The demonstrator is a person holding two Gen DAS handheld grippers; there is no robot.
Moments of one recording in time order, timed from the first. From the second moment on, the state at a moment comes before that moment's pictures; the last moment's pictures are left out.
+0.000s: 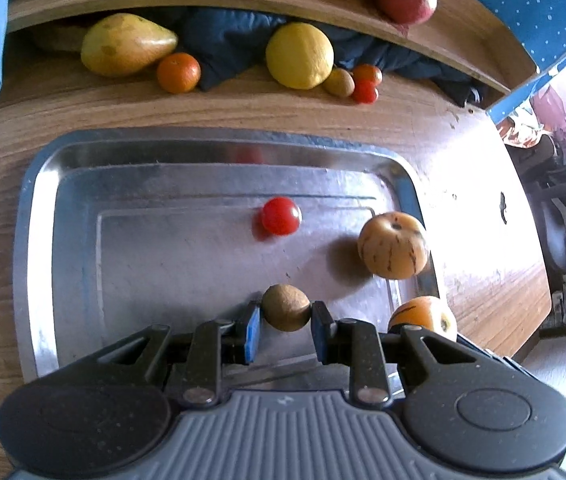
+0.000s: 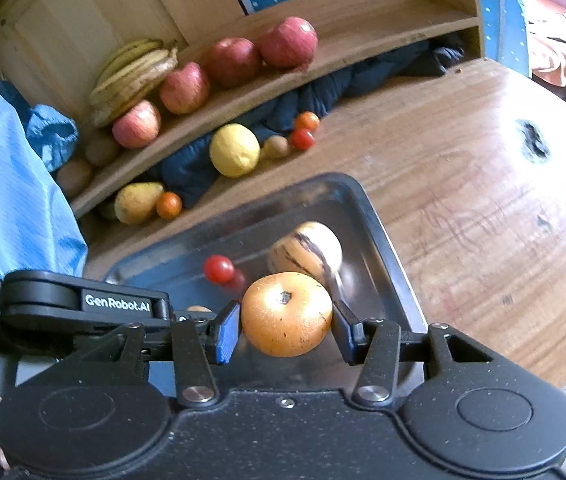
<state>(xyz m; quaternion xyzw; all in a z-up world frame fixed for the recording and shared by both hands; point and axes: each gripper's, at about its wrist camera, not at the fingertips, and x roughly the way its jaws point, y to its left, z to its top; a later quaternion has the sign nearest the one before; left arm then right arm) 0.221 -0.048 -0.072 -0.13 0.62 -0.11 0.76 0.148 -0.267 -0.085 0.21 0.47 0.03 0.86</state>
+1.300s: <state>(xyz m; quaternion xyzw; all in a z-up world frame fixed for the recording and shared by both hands) 0.203 -0.053 -0.066 -0.12 0.62 -0.13 0.76 0.136 -0.267 -0.101 0.18 0.51 0.02 0.84</state>
